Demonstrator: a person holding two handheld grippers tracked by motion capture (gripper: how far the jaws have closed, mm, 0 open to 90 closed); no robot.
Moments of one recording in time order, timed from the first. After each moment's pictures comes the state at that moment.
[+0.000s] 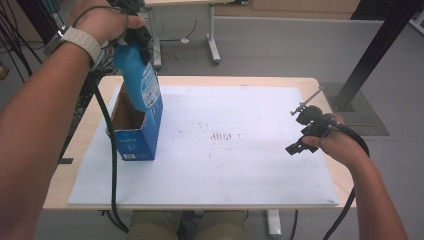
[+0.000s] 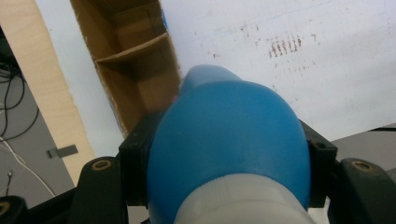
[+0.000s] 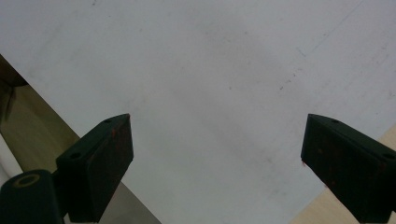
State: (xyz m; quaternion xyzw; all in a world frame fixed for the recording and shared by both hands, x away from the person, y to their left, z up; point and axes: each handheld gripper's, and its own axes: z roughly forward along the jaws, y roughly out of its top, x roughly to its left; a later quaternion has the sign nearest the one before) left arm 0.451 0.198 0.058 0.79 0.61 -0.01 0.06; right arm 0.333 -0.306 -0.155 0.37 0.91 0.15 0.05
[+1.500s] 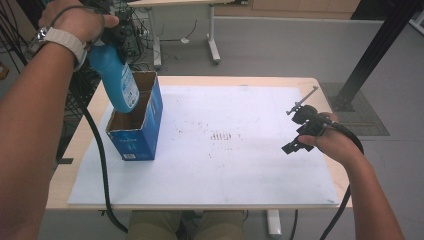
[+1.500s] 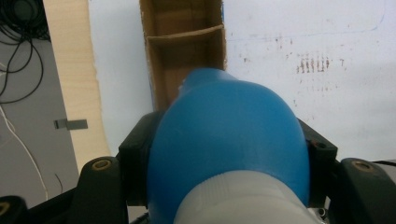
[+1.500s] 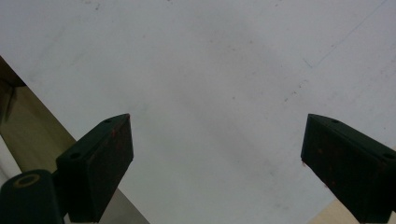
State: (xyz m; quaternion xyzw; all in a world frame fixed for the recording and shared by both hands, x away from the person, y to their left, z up) left arm 0.442 0.244 0.054 0.72 0.69 0.00 0.06; right arm 0.342 -0.302 -0.161 0.36 0.92 0.16 0.04
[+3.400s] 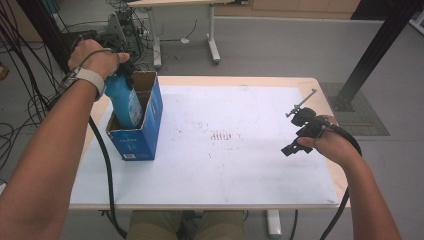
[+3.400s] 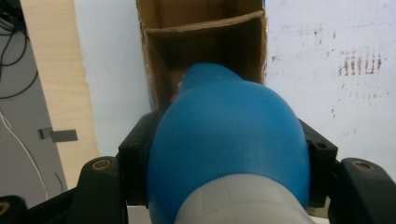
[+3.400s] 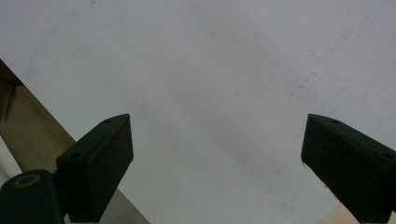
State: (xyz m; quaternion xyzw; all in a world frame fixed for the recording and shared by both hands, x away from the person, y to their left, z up) left arm 0.467 0.248 -0.040 0.72 0.69 -0.01 0.04; right arm 0.345 -0.304 -0.171 0.37 0.92 0.16 0.03
